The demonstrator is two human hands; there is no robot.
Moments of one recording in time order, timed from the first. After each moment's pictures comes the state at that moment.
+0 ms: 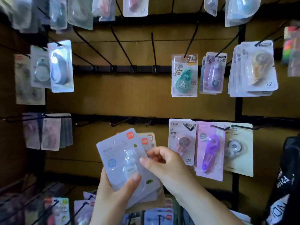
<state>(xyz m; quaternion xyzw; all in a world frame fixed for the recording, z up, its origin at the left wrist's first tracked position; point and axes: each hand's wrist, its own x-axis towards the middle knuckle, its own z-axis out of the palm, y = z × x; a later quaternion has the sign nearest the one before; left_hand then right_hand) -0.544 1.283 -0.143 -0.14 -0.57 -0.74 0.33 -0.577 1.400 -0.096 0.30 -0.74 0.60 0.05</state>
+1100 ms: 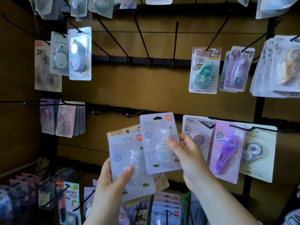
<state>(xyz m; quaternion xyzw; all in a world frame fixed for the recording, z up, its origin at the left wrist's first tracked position) -0.542 1.253 -0.158 -0.01 -0.52 -0.80 0.30 -0.606 1.389 -0.097 0.27 -0.61 0.74 0.05</state>
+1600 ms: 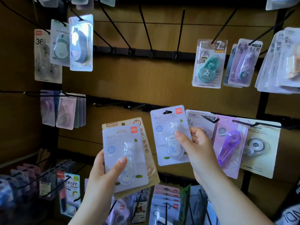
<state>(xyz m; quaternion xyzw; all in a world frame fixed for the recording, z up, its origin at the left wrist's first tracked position) -0.535 1.243 -0.157 0.00 -0.53 -0.79 0.31 -0.621 1.400 -0.101 0.26 -0.65 0.70 0.14</state>
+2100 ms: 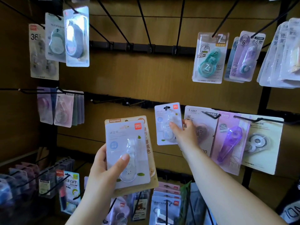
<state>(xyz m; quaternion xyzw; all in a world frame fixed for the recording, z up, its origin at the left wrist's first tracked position) -0.538 1.242 -0.157 0.00 -0.55 -0.78 0.29 -0.698 1.370 -0.097 0.14 -0.73 0.63 0.20</state>
